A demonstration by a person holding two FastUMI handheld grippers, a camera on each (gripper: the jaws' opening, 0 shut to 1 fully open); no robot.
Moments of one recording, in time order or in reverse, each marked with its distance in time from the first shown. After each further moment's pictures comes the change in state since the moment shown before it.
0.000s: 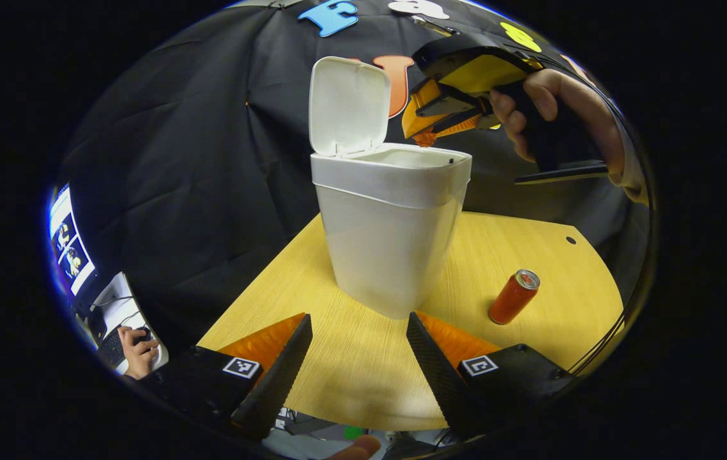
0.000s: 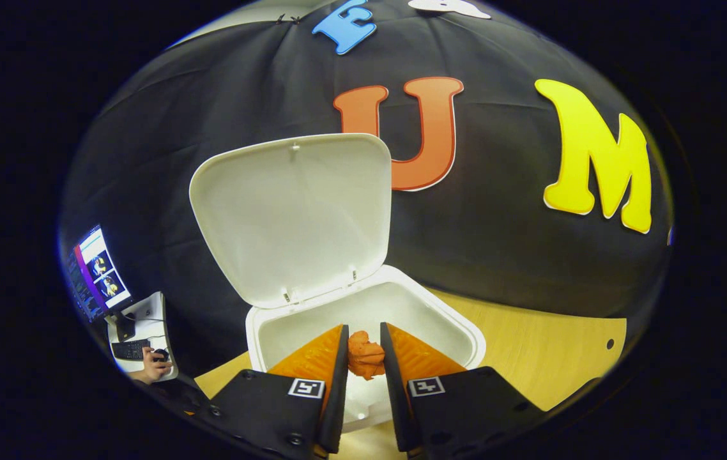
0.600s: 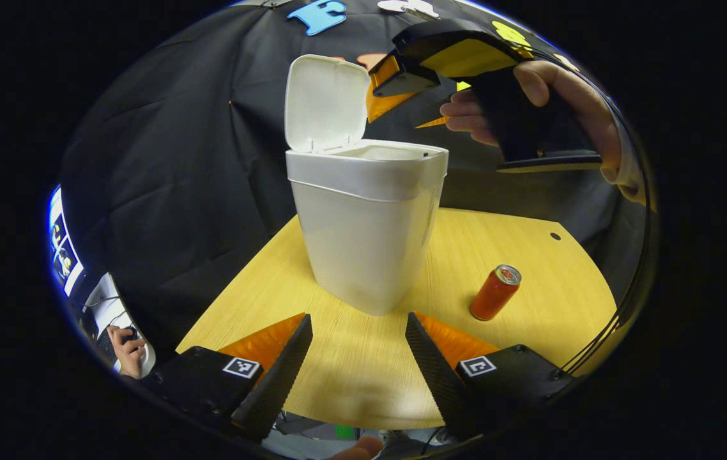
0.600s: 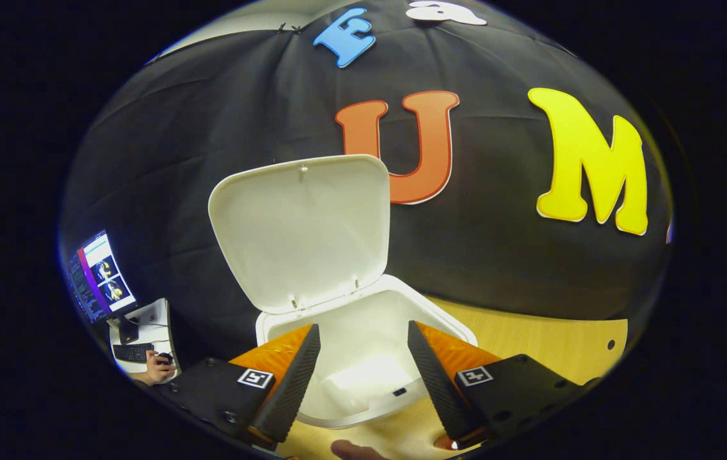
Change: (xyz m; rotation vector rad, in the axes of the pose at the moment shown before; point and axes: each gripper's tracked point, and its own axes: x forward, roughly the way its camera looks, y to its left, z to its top) left arm 0.003 -0.031 -0.001 0.005 -0.001 -0.073; right arm -0.034 0.001 0.018 0.005 -0.076 0.037
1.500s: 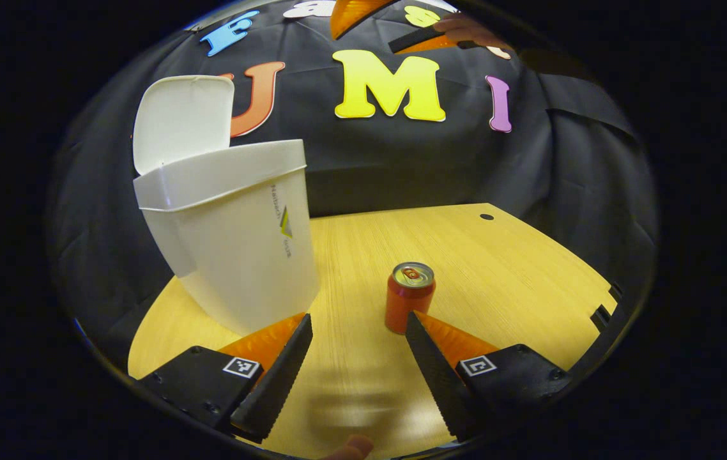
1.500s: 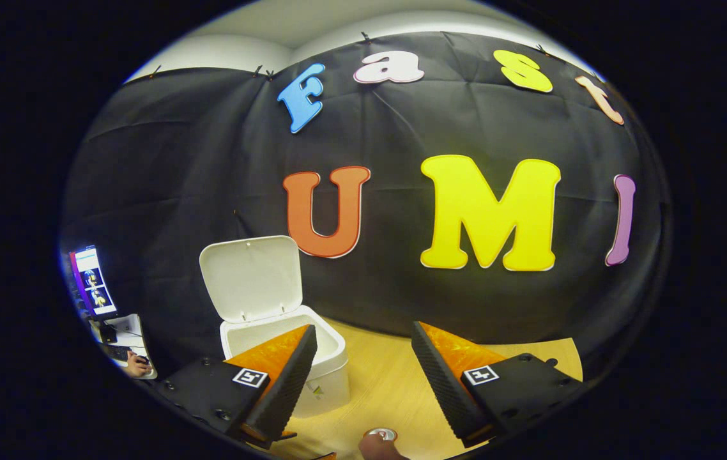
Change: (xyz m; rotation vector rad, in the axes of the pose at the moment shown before) left arm 0.060 -0.156 -0.023 0.180 -0.092 -0.295; right arm -0.157 -0.131 0.032 0.001 -0.199 -0.244
